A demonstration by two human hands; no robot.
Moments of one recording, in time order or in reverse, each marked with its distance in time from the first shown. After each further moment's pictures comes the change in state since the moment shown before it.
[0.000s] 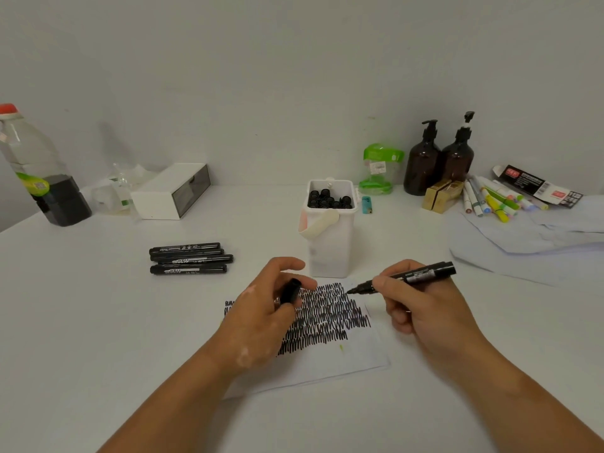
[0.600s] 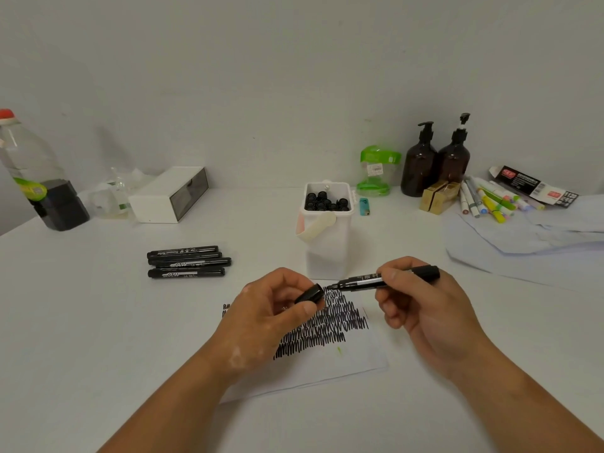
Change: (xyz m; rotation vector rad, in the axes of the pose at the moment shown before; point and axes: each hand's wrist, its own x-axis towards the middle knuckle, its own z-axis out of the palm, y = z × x) left_hand 0.000 0.005 0.003 -0.278 -0.076 0.040; right_hand -0.006 -0.011 0.003 0.236 -0.041 -0.020
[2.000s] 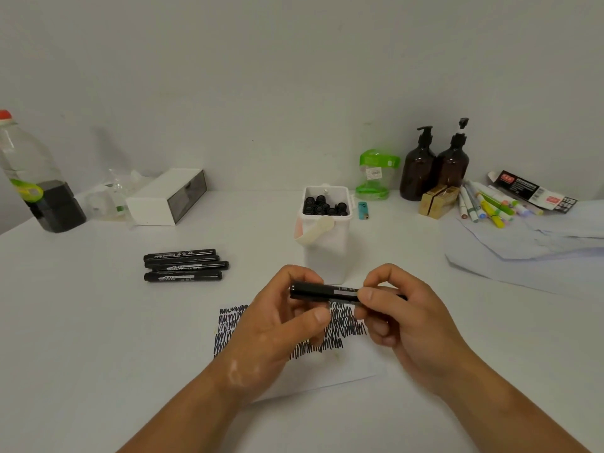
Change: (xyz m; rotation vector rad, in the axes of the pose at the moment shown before) left_hand -0.003 -0.003 0.018 -0.387 -0.121 0.120; right_hand -0.004 0.002 0.015 -0.084 -0.117 0.046
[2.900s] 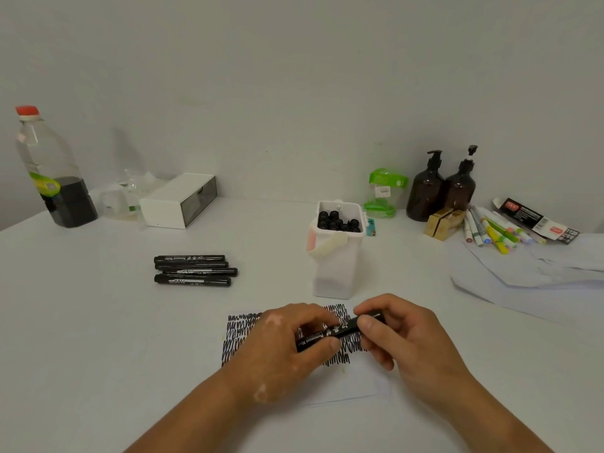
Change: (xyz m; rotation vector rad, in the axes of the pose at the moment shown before) left_hand -0.004 0.001 -0.010 0.833 0.084 0.017; right_hand -0.005 0.005 -0.001 -0.347 -0.053 -0.127
